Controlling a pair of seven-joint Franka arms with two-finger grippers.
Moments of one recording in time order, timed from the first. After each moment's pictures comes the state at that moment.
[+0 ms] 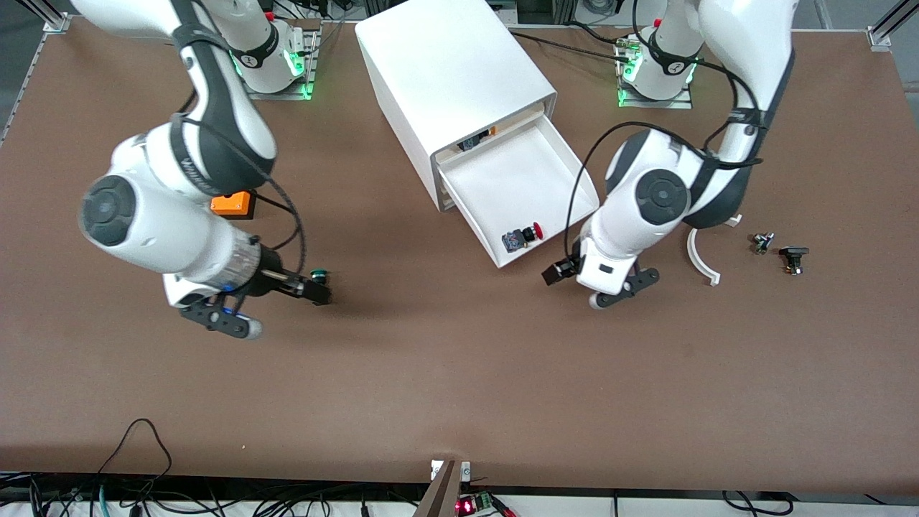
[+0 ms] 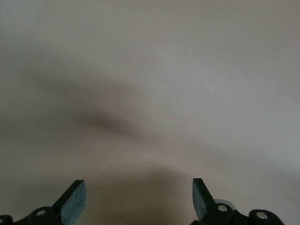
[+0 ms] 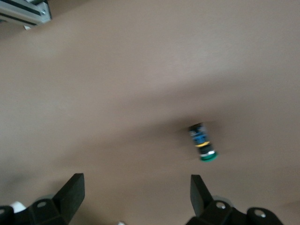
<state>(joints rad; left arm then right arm) -0.25 0.46 -0.23 -1.73 -0.04 2.21 -0.91 0.26 0.49 -0.01 -1.36 0.23 1.90 0.44</state>
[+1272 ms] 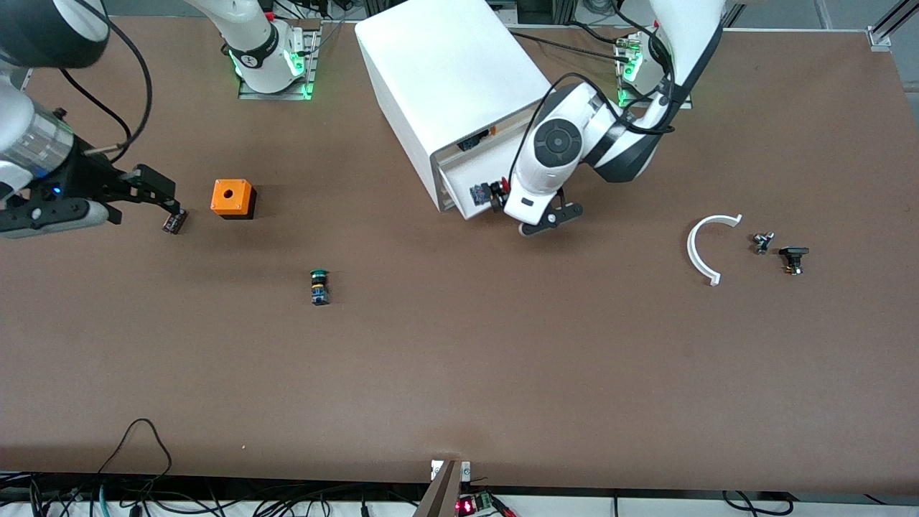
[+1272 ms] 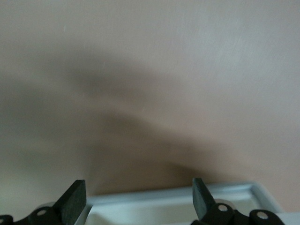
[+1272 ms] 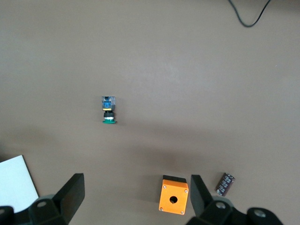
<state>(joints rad) -0.32 0.39 -0.39 -1.95 -0.05 2.14 -1.07 0.24 0.06 -0.18 -1.64 0.08 1.76 -0.10</state>
